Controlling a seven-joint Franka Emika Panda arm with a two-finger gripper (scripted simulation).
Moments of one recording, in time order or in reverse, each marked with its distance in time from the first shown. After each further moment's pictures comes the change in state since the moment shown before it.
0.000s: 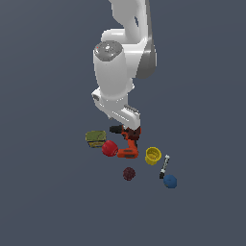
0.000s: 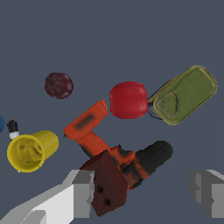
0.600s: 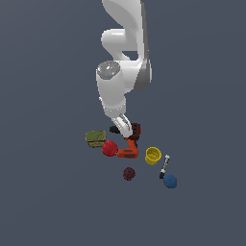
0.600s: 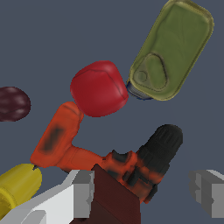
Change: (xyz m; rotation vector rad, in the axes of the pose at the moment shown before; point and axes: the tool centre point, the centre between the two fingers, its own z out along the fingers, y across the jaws) arm -0.015 0.019 0.060 0.002 -0.017 0.359
